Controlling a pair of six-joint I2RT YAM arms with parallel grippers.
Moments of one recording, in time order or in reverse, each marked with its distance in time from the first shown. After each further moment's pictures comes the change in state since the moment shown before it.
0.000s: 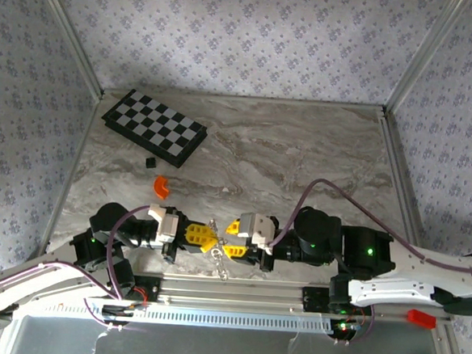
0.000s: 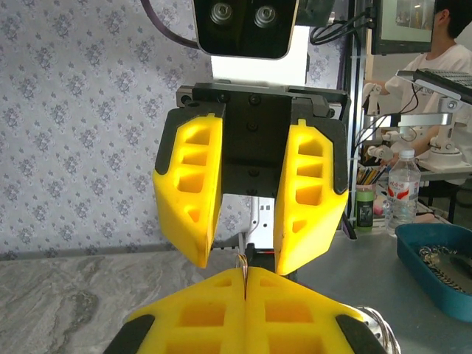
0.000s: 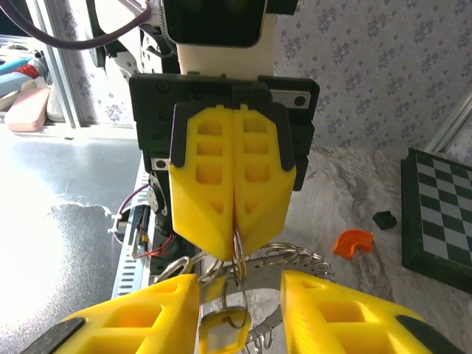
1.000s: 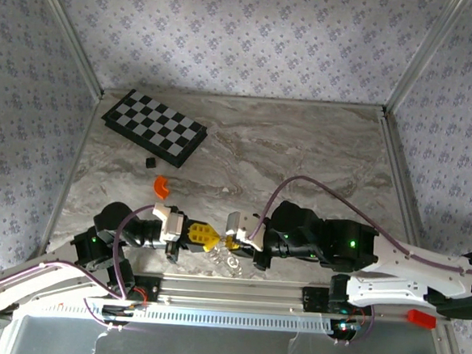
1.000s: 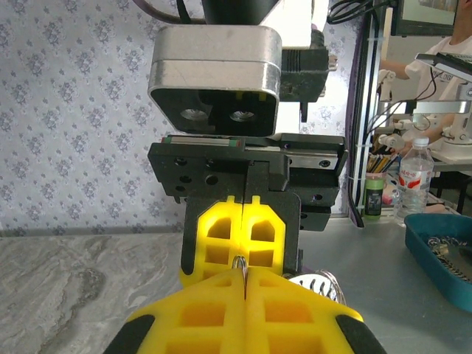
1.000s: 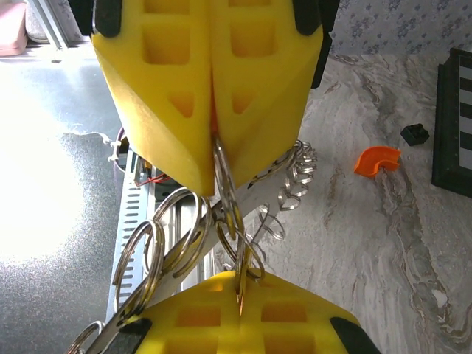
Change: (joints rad) left arm 0.000 -0.008 0.001 -0.046 -0.031 0.008; right arm -0.085 0.083 0.020 -0.184 -0.078 0.027
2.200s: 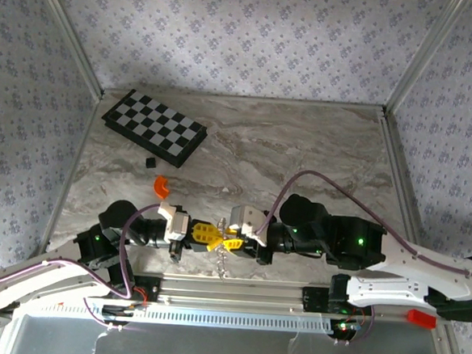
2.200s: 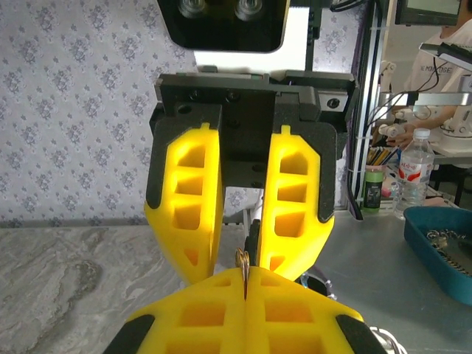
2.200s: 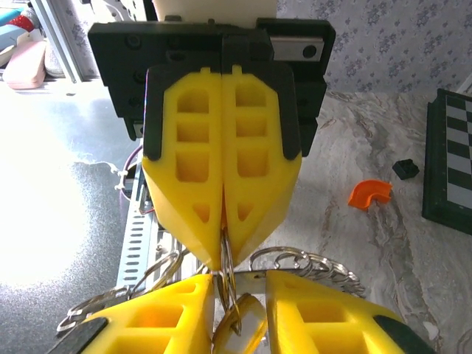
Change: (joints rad) left arm 0.000 0.035 0.013 -0.006 0.008 0.004; right arm -0.020 -0.017 0.039 0.028 -0.044 -0.018
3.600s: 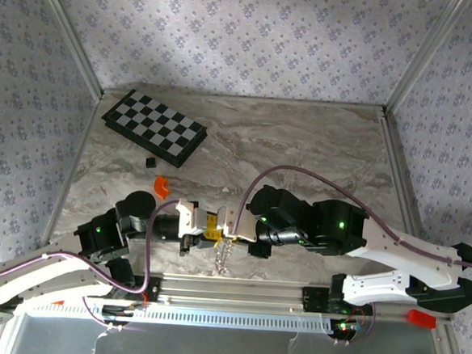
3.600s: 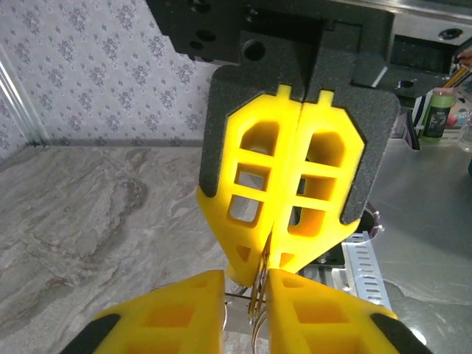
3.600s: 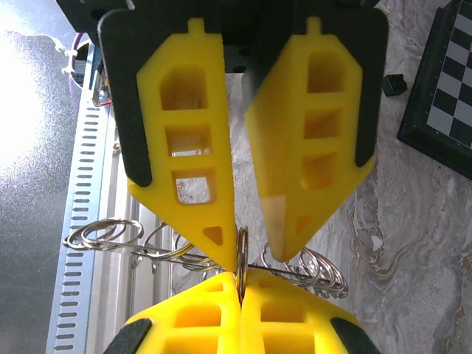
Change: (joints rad) left arm 0.006 0.103 0.135 -0.314 -0.137 0.149; right arm -0.019 0.216 0.262 -0.380 0.098 -0.159
